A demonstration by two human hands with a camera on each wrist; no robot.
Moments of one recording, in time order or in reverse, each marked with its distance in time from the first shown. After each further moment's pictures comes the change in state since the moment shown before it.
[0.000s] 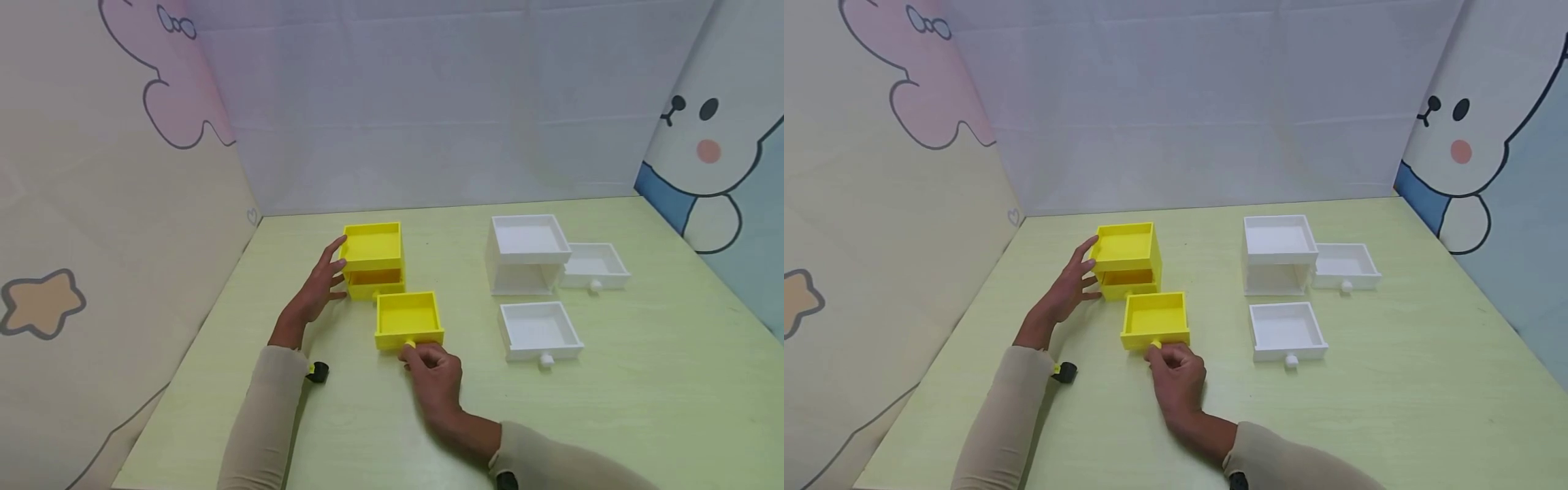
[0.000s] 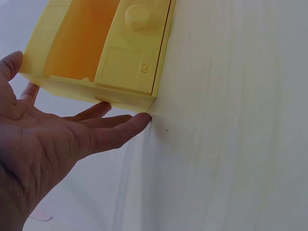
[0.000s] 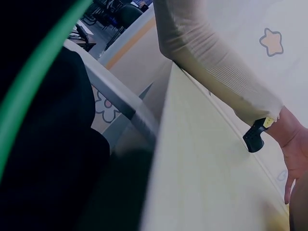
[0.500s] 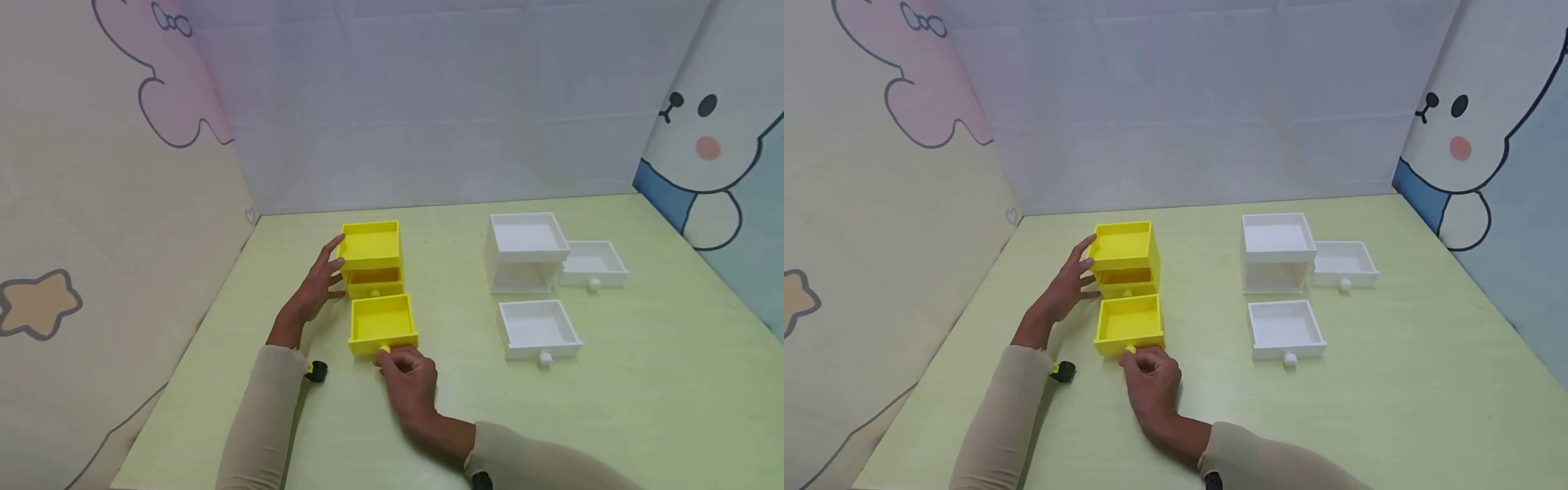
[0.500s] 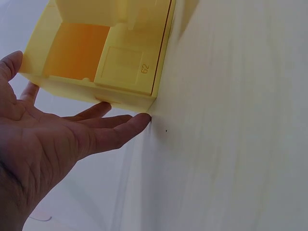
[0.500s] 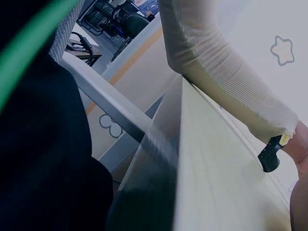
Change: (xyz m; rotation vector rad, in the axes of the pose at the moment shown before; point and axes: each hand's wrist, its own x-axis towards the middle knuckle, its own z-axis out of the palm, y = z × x) left_hand -0.001 0.004 0.002 0.027 0.023 -0.013; right_hand -0.014 0.001 0.028 -0.002 -0.050 -0.049
